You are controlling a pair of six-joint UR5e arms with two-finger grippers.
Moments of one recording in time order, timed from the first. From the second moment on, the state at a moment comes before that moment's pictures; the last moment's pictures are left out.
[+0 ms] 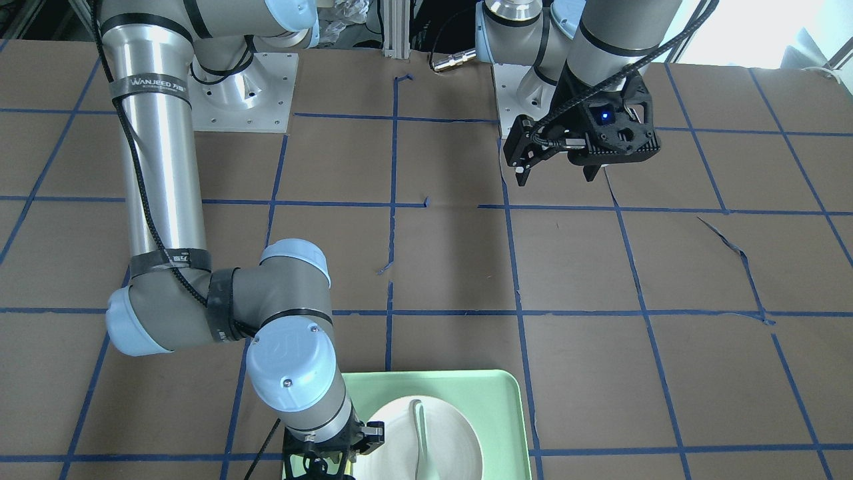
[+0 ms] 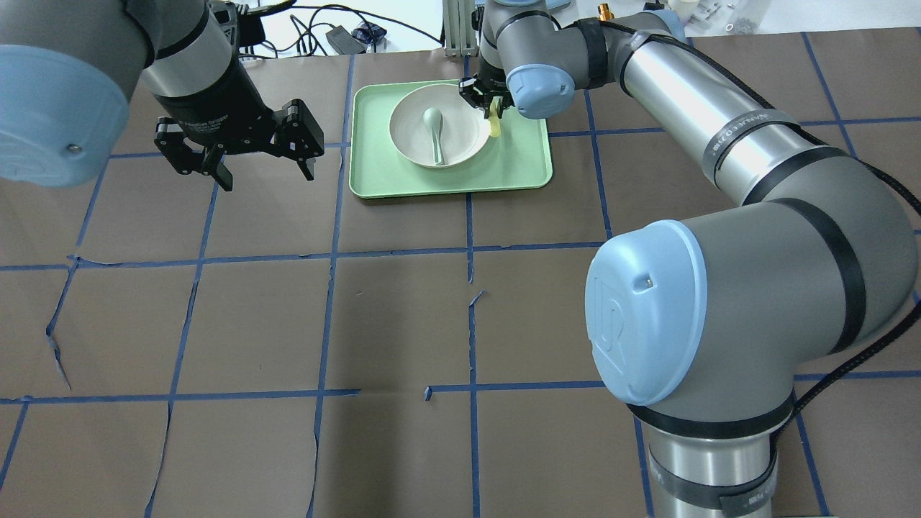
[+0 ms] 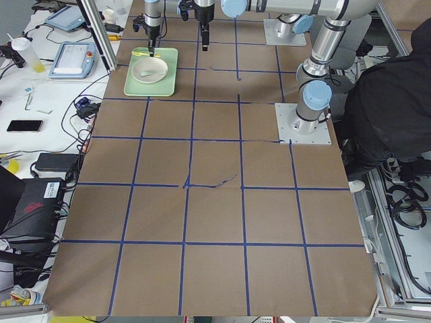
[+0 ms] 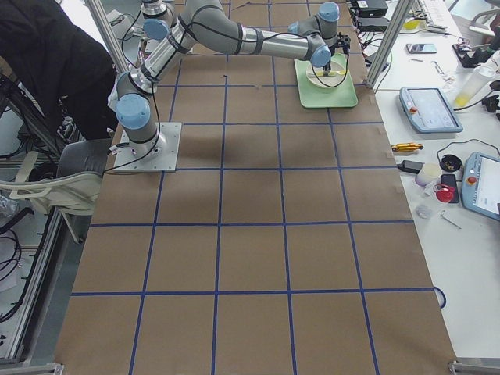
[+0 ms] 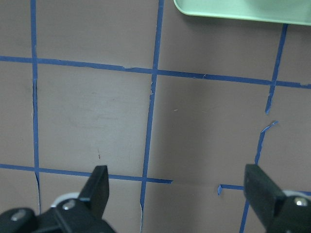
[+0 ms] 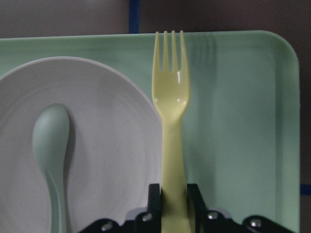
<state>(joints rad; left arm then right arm) -1.63 -1.58 -1.58 -1.53 1.58 -0.18 1.76 -0.72 1.07 -2.12 -1.53 0.15</state>
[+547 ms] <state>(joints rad) -1.64 -1.58 -1.59 -1.52 1.58 -0.18 1.74 -0.71 1.12 -2.12 -1.55 0.11</state>
